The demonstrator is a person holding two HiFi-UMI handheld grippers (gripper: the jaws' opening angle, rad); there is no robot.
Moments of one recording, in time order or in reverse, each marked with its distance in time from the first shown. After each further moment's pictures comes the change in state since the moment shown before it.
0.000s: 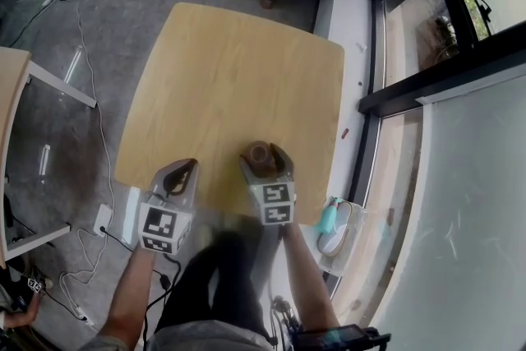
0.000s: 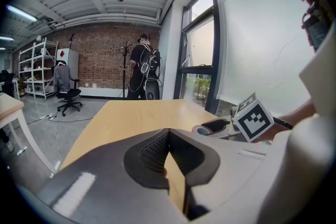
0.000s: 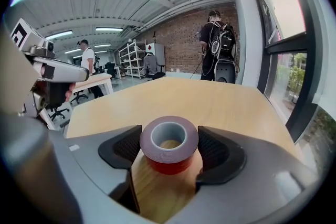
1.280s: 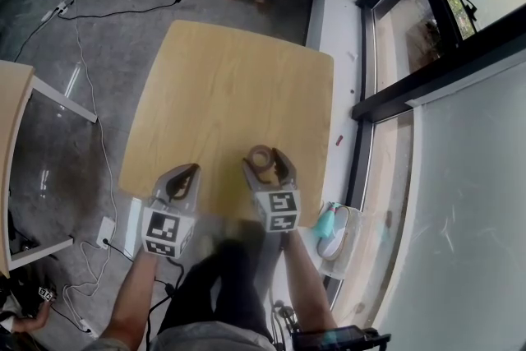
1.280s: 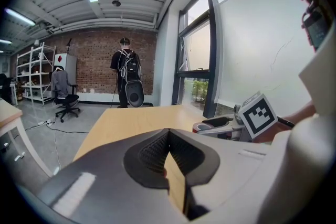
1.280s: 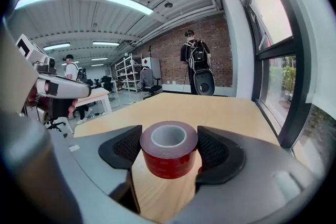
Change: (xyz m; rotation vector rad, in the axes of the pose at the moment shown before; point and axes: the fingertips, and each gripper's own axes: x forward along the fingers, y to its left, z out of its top) left arm -0.008 -0.008 0.030 0.028 -0.040 -0.014; right arm -0.032 -0.007 0.044 0.067 -0.146 -0.021
